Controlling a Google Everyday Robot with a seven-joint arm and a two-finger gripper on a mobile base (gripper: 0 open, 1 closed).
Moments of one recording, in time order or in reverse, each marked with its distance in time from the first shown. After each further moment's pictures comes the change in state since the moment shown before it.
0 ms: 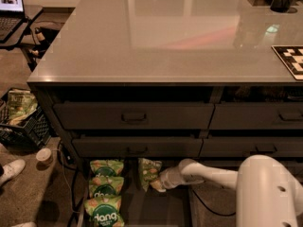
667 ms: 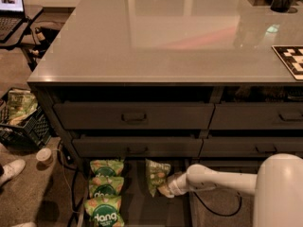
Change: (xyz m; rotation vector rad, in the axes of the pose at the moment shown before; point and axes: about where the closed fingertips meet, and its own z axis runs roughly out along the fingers) arm 0.022 0.022 -0.054 0.061 0.023 0.014
